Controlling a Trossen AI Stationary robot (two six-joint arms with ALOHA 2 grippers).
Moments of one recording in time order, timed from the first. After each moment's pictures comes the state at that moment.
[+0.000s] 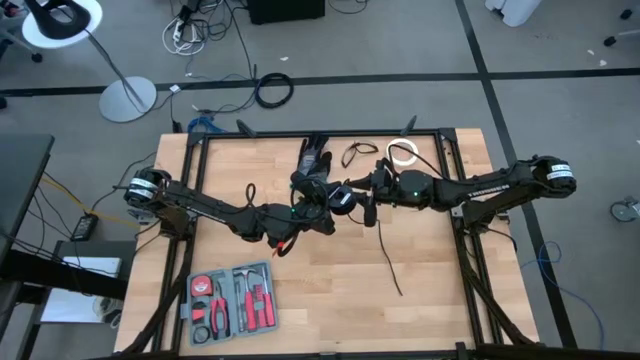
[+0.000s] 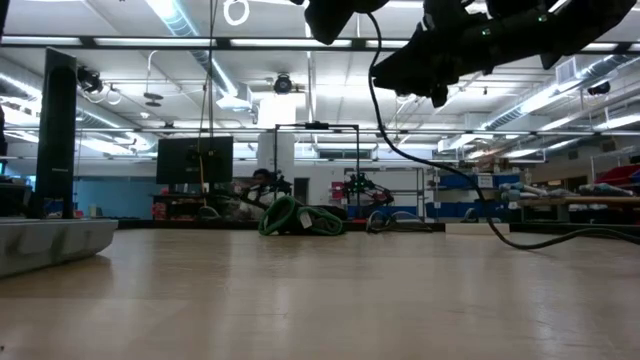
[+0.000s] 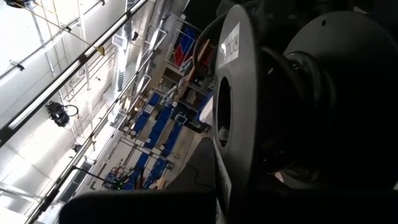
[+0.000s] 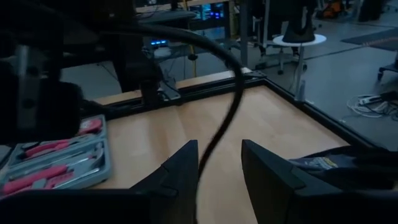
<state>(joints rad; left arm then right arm) -0.23 1.68 1.14 0.65 -0.94 1.07 -0.03 1.23 0.57 0.51 0.21 0.15</state>
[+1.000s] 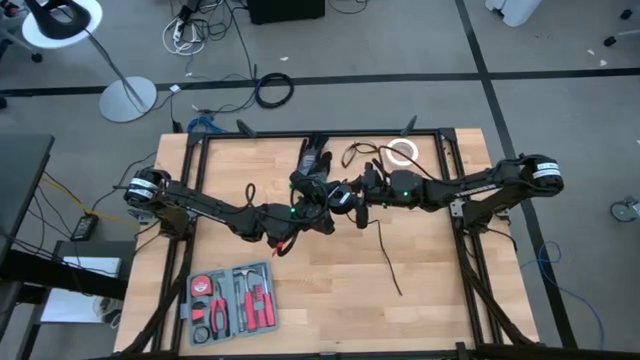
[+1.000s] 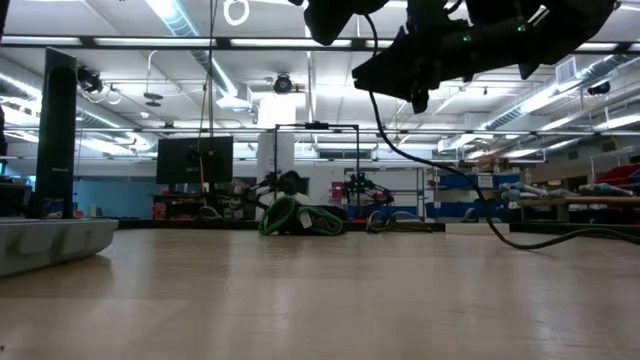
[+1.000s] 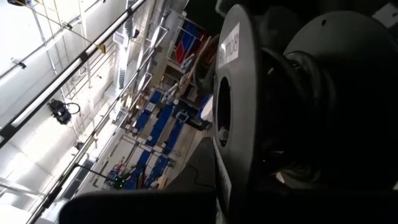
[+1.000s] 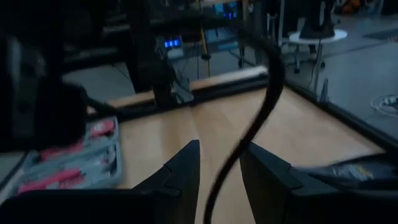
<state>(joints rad) -0.23 1.68 1.14 0.65 -0.96 1.08 -0.05 1.35 0.61 0.61 0.13 0.18</state>
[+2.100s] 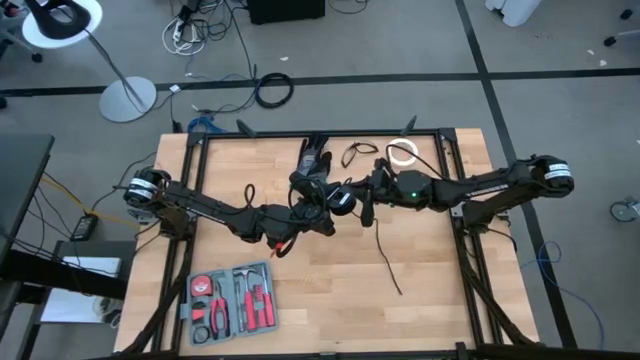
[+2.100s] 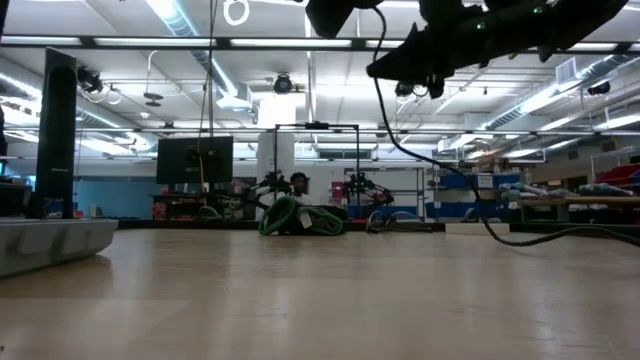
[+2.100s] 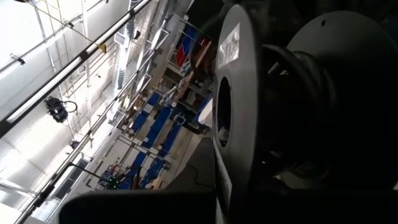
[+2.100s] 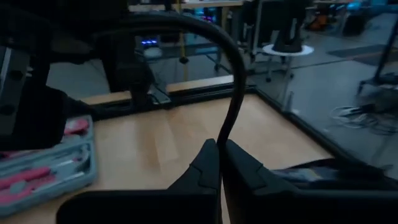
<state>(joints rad) -0.24 1.68 1.14 0.66 -0.95 1.04 0.00 1.23 0.61 0.48 0.27 0.09</state>
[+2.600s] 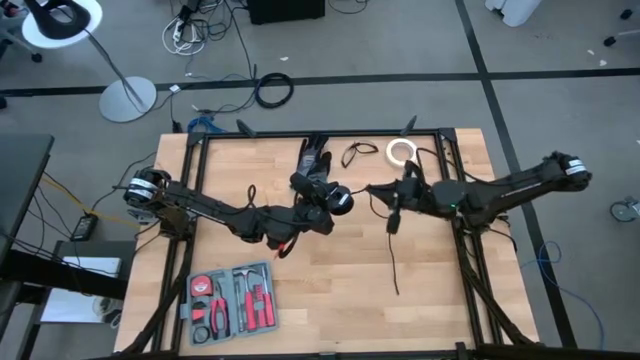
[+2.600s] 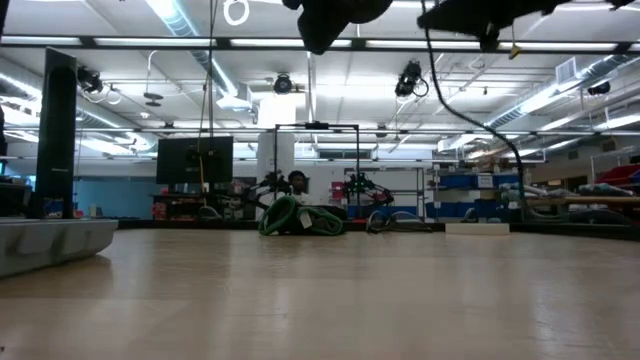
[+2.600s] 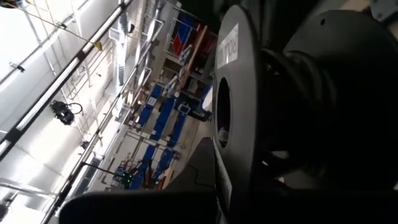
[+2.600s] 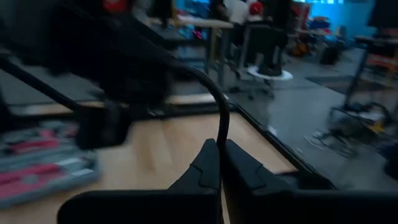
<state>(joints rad) -0.23 1.68 1.14 0.58 -1.00 1.09 0.23 0.92 0.61 0.21 0.57 0.00</state>
